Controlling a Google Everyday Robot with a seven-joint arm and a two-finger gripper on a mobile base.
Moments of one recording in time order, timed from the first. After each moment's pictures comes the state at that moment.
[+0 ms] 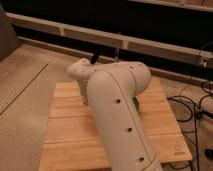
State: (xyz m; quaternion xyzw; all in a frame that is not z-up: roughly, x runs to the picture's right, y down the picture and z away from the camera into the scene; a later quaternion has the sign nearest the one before) arm -0.071 0.099 0.890 -0.22 0.37 0.62 0.65
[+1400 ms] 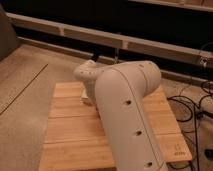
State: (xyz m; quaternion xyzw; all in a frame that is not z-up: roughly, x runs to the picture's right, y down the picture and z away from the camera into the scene) arm -0.033 0.105 0.882 -0.20 0.38 0.65 0.63
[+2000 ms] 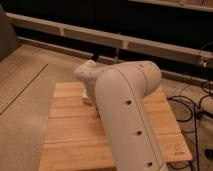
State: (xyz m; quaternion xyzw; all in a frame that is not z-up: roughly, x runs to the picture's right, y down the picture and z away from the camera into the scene) arm -0.033 0.105 0.882 -0.20 0.38 0.65 0.63
